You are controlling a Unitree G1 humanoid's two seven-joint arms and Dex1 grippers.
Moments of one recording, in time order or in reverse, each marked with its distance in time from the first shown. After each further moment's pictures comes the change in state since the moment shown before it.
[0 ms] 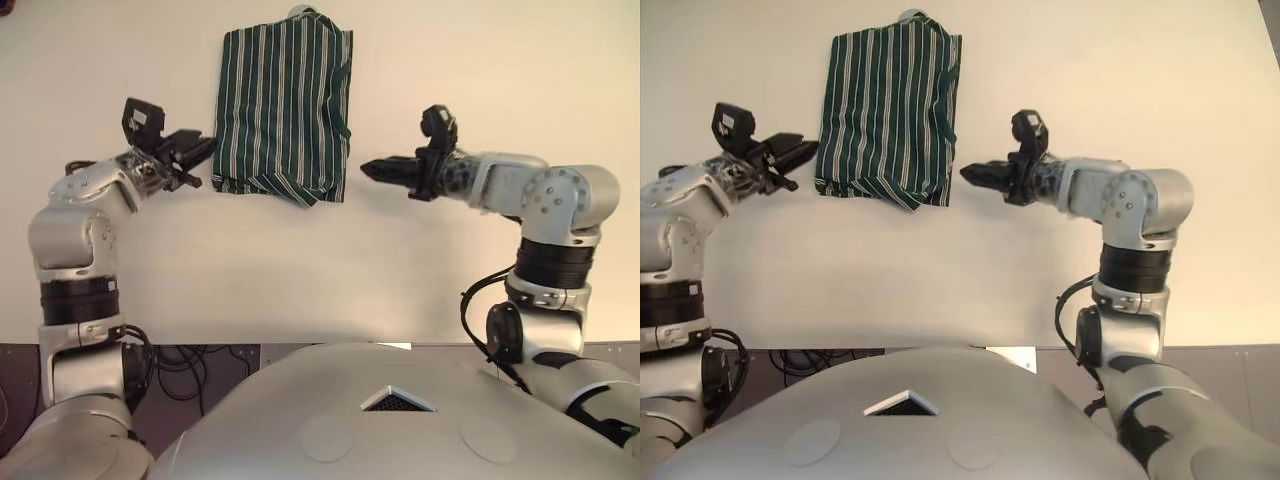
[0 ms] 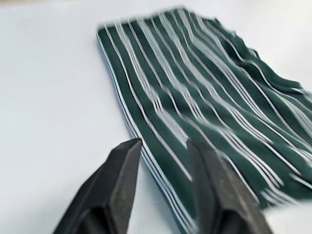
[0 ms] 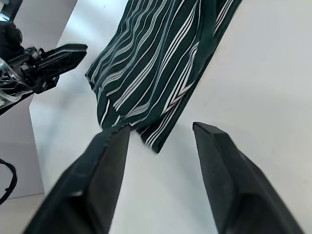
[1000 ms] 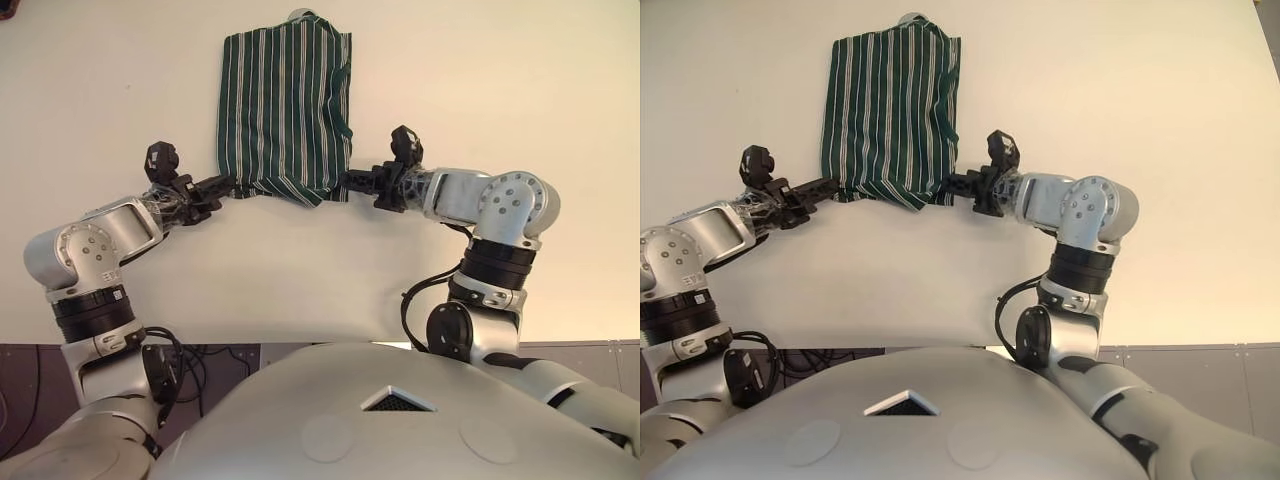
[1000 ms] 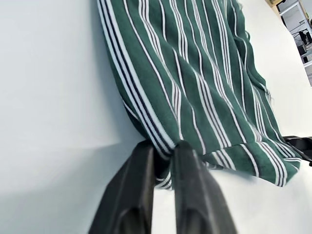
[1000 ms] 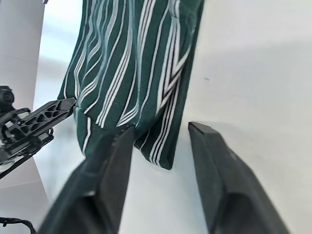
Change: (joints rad) left arm -0.006 -0.154 0.179 -0.028 -0.224 0.390 0.159; right arm -0.031 0.274 -0.184 0.068 -0.053 0.105 -0.295
